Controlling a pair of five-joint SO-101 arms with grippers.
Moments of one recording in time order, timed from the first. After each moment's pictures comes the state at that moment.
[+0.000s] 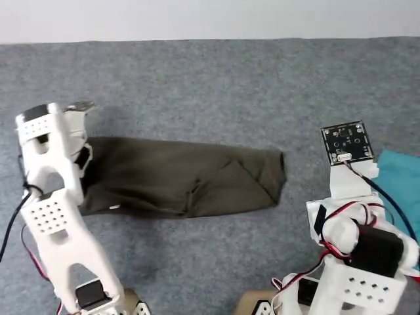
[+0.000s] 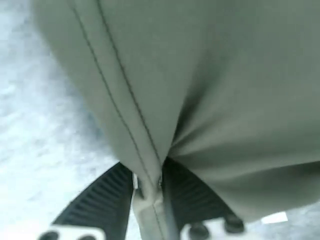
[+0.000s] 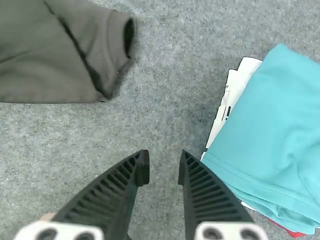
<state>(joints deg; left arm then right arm) -28.0 49.5 -32.8 100.0 -27.0 12.5 -57.8 26.4 98.9 22.6</state>
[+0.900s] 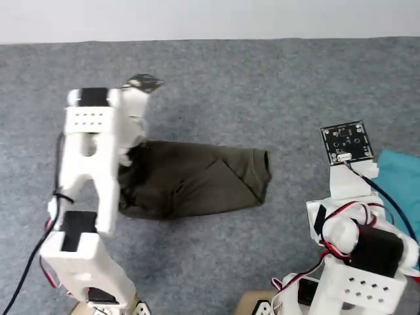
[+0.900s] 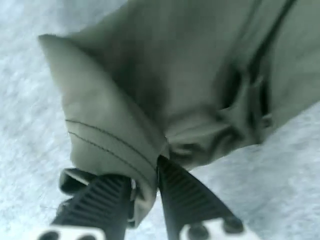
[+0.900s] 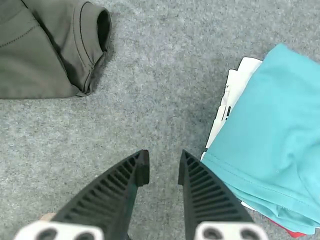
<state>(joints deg) -0.4 14.2 -9.8 99.4 -20.2 12.5 -57.8 26.4 98.9 22.6</state>
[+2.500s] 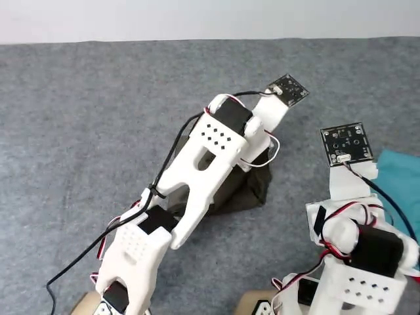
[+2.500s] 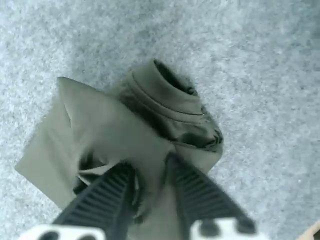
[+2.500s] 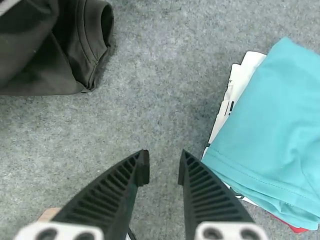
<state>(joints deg) 34.9 35.3 -46.2 99.6 -1.6 12.5 -57.8 26.4 100.3 22.6</state>
